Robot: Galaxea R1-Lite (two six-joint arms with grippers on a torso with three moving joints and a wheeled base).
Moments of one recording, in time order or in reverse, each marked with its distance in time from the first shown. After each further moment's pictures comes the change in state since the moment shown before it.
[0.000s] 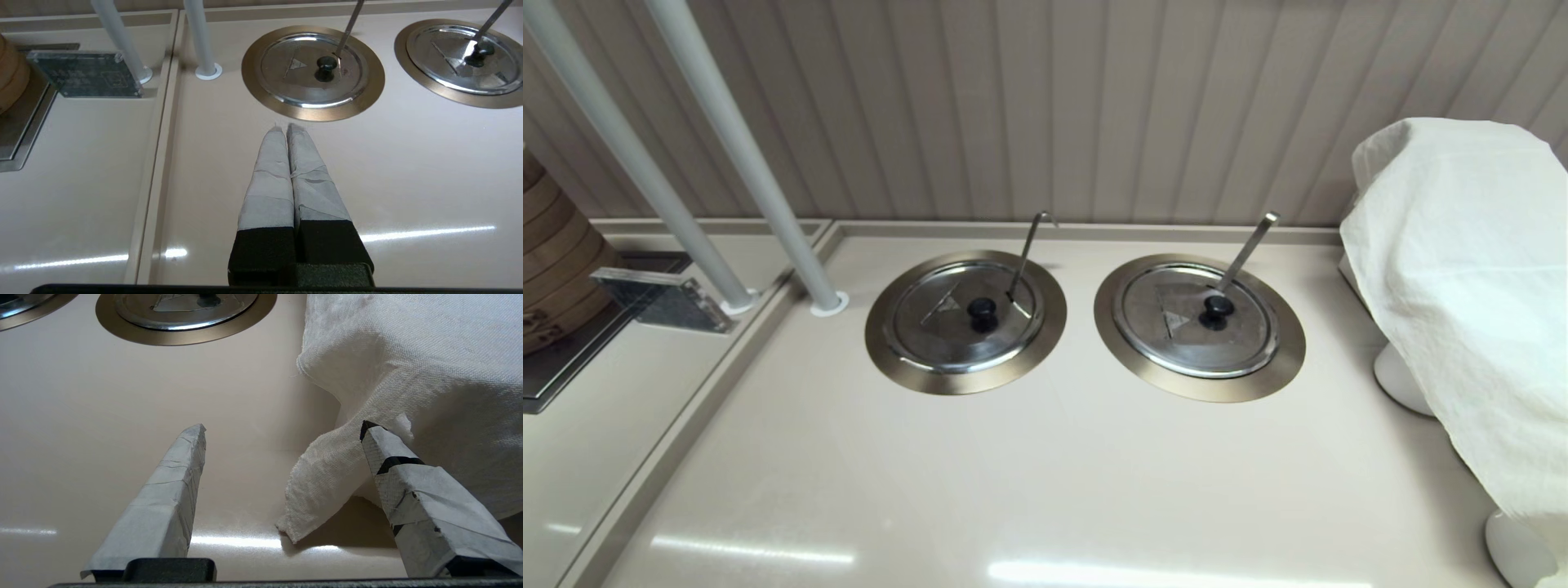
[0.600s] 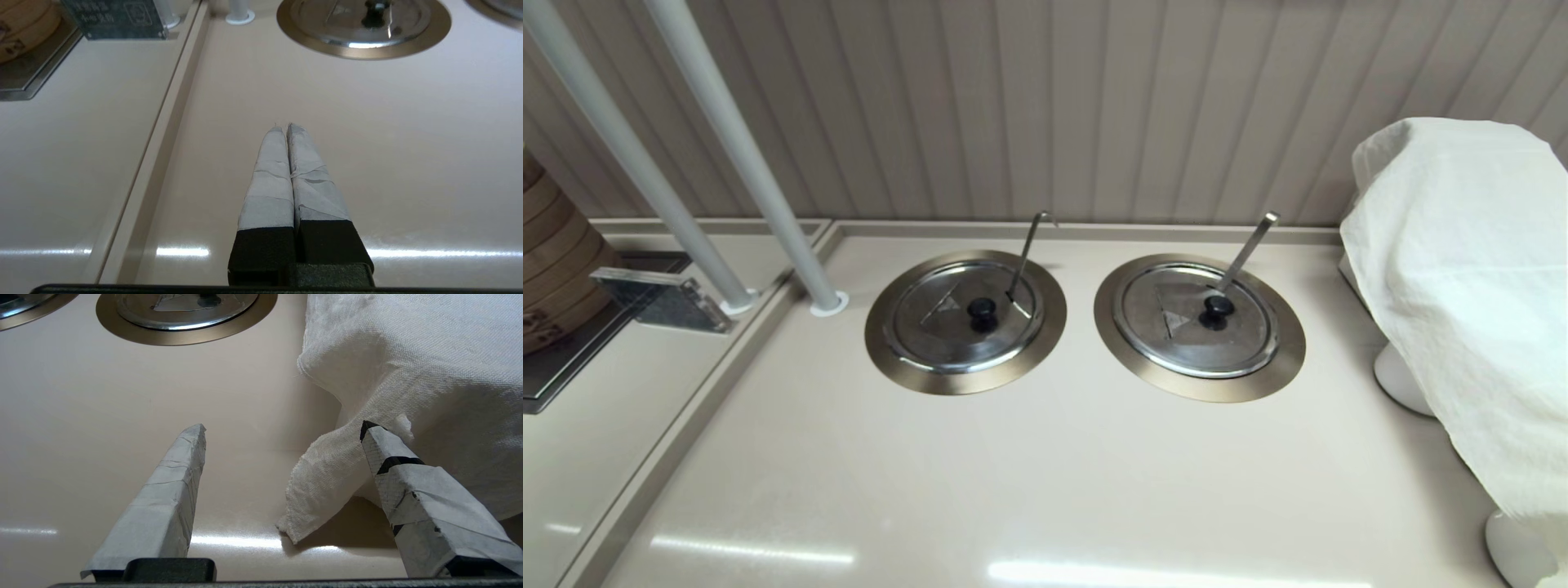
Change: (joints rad) left arm -0.003 -0.432 0.640 -0.272 0.118 0.039; right arm 0.000 0.000 0.000 0.000 0.000 0.000
